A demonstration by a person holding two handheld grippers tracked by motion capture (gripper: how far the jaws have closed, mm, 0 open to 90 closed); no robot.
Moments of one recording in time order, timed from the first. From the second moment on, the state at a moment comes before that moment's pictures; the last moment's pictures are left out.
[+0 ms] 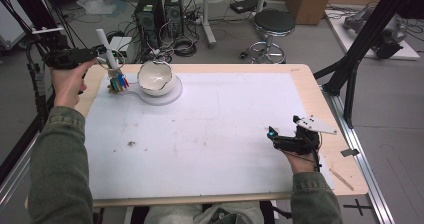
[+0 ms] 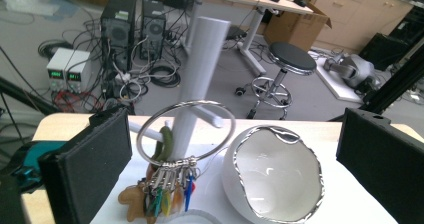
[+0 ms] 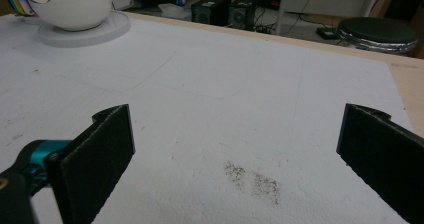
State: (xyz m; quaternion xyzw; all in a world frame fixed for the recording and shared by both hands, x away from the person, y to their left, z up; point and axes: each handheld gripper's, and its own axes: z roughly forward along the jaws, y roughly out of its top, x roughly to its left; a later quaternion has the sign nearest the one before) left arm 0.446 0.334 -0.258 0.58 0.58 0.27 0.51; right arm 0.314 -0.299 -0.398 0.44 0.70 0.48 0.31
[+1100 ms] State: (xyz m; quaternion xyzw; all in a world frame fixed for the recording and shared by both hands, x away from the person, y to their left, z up) left arm 0.408 0.317 -0.304 0.58 0.59 0.25 0.51; right arm 0.315 -0.300 -0.398 0.44 0.69 0.48 0.31
